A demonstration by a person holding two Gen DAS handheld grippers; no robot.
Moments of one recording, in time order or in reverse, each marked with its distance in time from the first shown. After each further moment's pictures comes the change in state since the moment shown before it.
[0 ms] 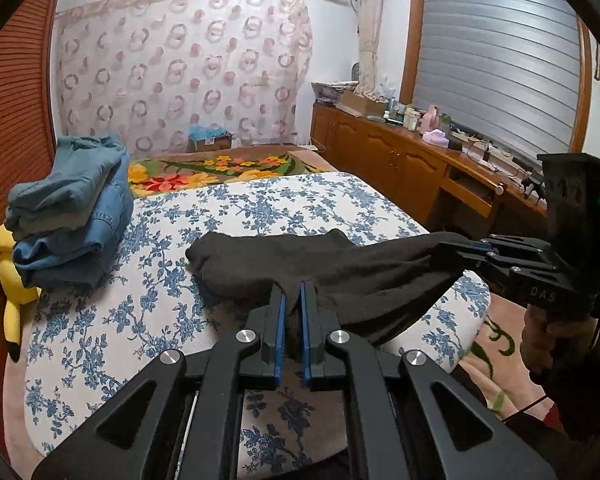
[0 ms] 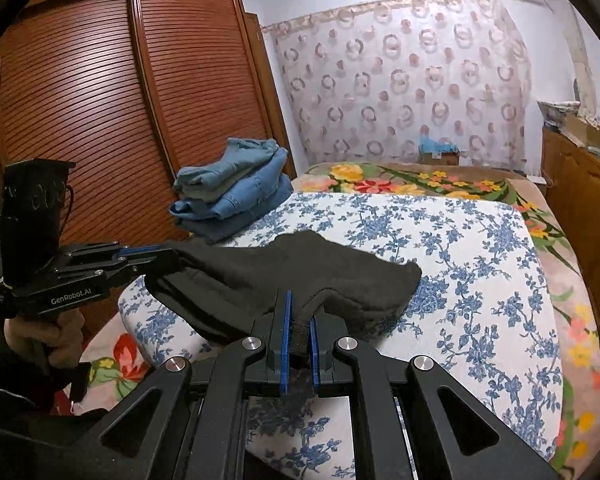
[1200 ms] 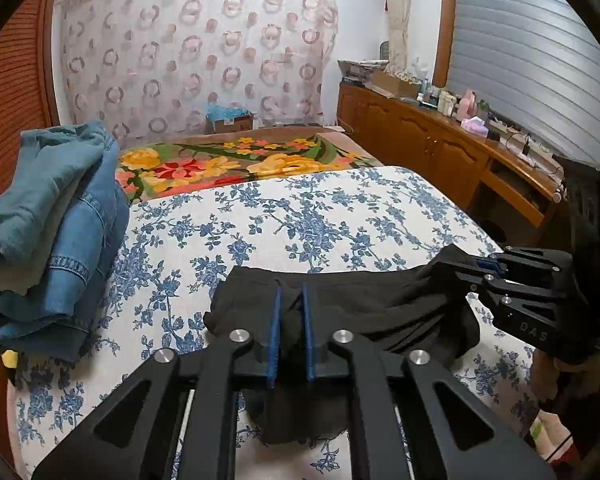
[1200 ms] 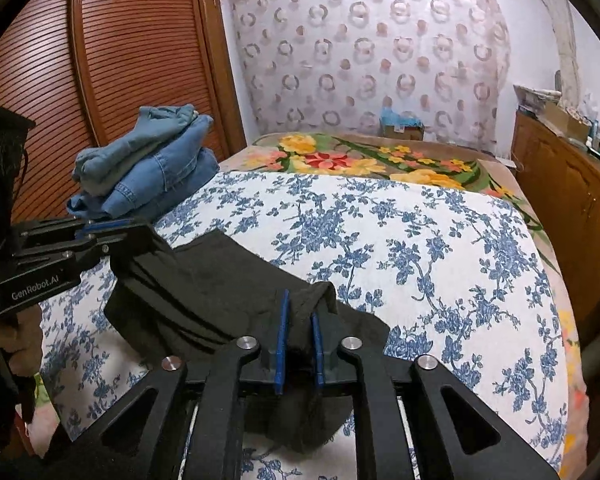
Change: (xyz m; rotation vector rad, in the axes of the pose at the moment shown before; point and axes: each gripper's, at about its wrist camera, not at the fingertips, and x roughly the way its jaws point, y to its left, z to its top) left arm 0.124 0.055 0.054 -0.029 0.085 0.075; right arm 0.135 -0.033 0.050 0.005 0.114 -0.161
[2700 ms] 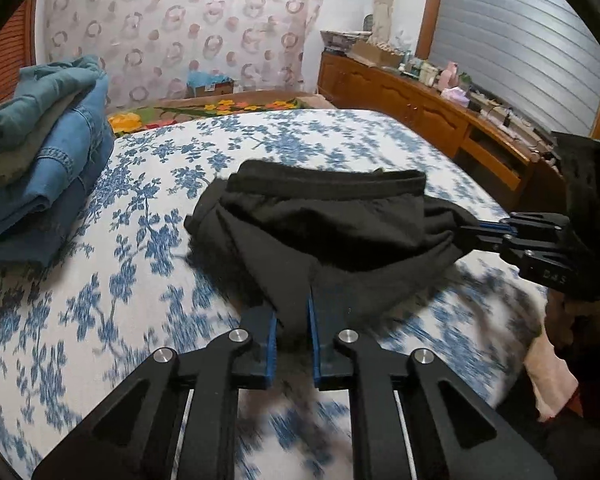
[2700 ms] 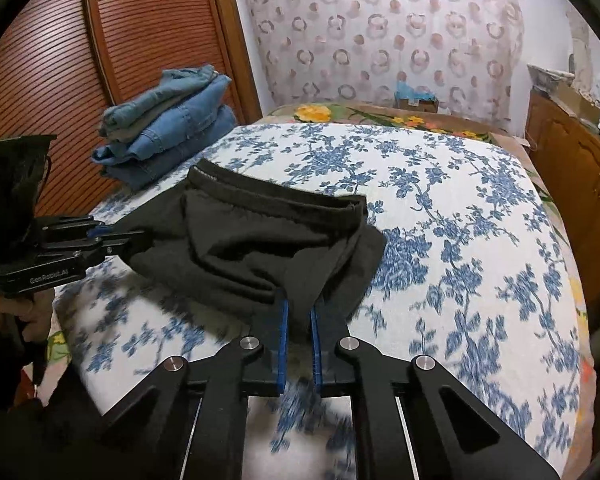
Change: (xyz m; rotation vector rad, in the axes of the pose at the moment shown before) left arm -0.018 -0.008 -0.075 0.005 0.108 -0.087; right arm -0.035 -0.013 -0.061 -0.009 0.087 0.074
